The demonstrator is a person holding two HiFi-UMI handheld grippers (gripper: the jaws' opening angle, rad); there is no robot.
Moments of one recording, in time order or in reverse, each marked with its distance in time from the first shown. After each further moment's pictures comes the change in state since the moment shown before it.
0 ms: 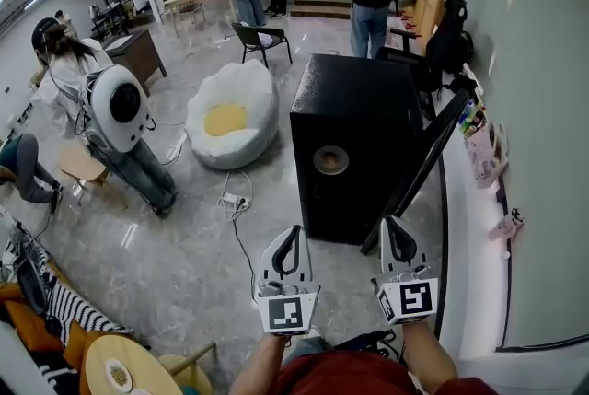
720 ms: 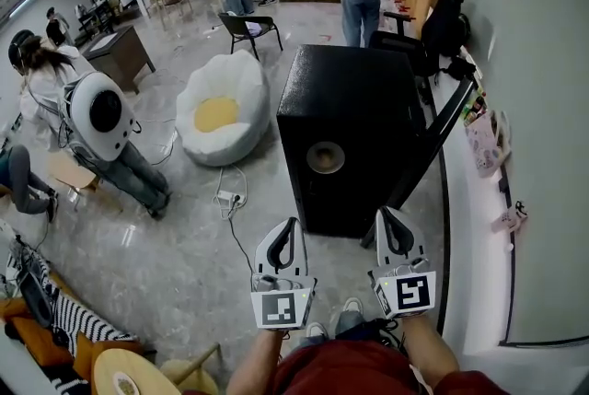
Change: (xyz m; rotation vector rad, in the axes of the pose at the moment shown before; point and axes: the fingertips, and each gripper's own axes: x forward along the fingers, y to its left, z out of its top) left arm 0.070 0.010 -0.028 -0.043 0.017 -0.038; right arm 0.062 -0.027 -0.028 -0.005 0.012 -0.003
